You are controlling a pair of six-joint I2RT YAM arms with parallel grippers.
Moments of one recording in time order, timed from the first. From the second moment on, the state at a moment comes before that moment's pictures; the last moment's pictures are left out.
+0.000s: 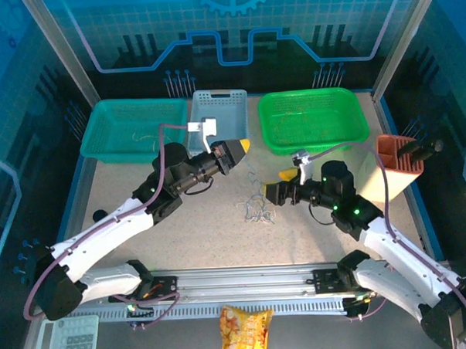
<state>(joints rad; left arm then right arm) -0.72 1.17 0.96 0.27 0.24 -0.83 0.52 0.83 0.62 -0.11 -0.42 0.37</state>
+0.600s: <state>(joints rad) -0.73 1.21 1.12 0.26 0.24 -0.88 0.64 1.18 0.60 0.19 -0.21 0.33</state>
